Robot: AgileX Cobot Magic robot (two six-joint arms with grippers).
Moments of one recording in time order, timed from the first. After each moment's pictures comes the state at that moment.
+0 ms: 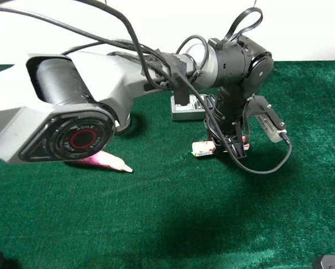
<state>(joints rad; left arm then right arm) -1.00 2.61 -2.27 0.03 1.16 0.28 0.02 -0.01 -0.50 0.17 1.03 -0.19</state>
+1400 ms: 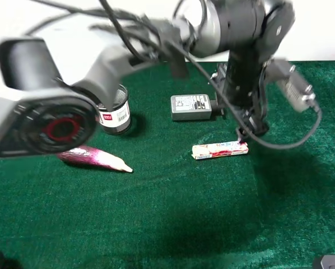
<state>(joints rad) -1.00 2.51 -2.36 0.07 1.16 0.25 0.02 -0.01 -0.50 0.17 1.03 -0.19</state>
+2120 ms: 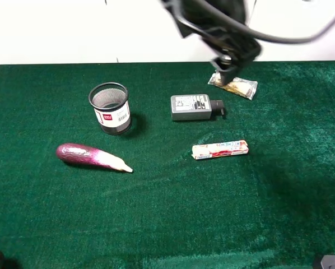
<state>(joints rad) -1.00 1.95 -1.93 0.18 1.16 0.03 0.02 -0.01 -0.50 0.17 1.03 -0.19</state>
